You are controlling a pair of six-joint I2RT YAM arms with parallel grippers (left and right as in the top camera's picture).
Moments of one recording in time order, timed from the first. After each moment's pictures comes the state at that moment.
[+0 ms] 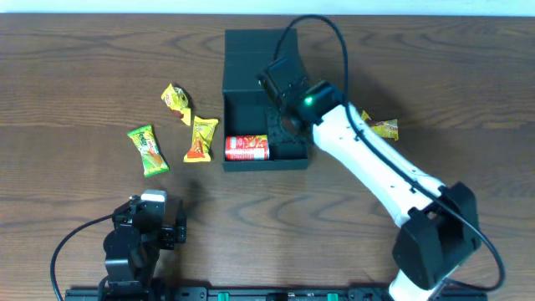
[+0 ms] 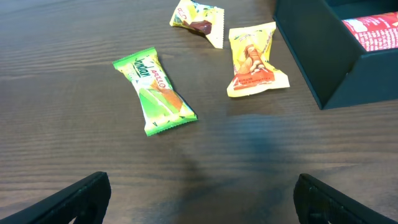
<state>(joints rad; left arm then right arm) 0.02 0.01 0.16 -0.67 0.05 0.15 0.63 1.86 1.60 -0.98 0.09 0.51</state>
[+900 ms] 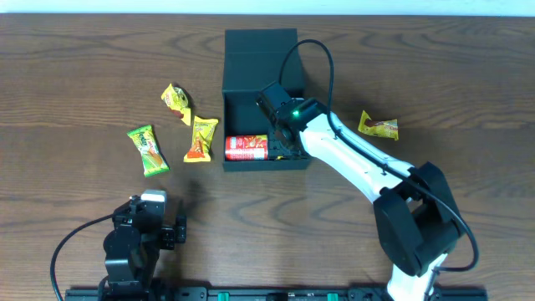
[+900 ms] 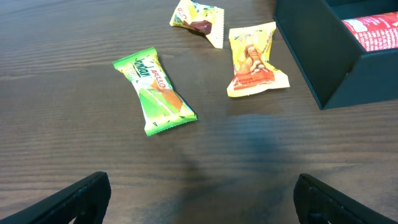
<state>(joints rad) 0.02 0.01 0.16 -0.67 0.05 0.15 0.64 1.94 1.45 -0.88 0.13 0.64</state>
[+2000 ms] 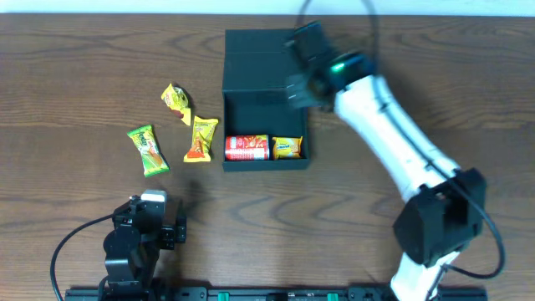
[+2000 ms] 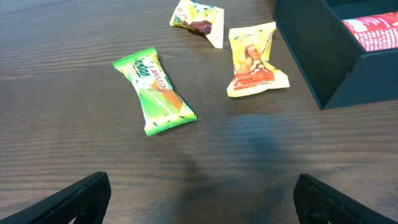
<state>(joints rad) 0.02 0.01 0.16 -0.67 0.05 0.15 0.40 1.93 1.77 -0.98 0.22 0.21</state>
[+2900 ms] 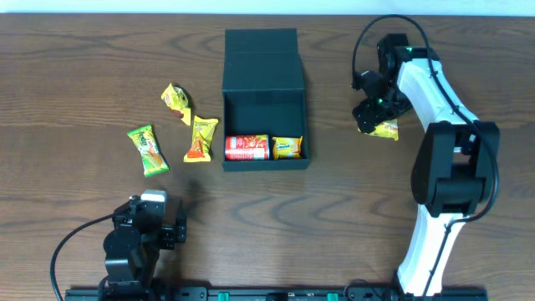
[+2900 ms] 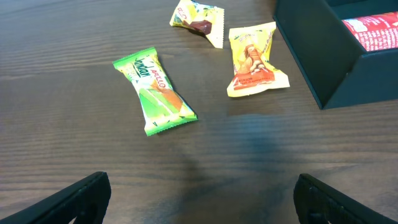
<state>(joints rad) 0.02 0.01 0.16 -0.67 0.05 0.15 0.03 2.20 1.73 -1.10 0.05 -0.49</state>
